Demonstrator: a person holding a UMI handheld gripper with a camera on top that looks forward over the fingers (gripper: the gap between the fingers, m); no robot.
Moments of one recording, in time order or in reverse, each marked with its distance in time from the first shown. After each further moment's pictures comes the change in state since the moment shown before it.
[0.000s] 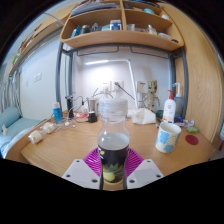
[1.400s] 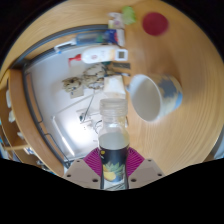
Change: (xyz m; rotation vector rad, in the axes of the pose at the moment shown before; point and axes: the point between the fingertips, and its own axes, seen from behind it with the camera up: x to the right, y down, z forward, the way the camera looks) arm 0.075 -0.113 0.054 -0.344 -0.241 1.746
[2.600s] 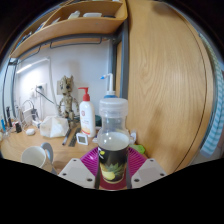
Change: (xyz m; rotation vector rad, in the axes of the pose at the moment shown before) arm 0.020 -0.315 -0.093 0.635 0.499 -1.614
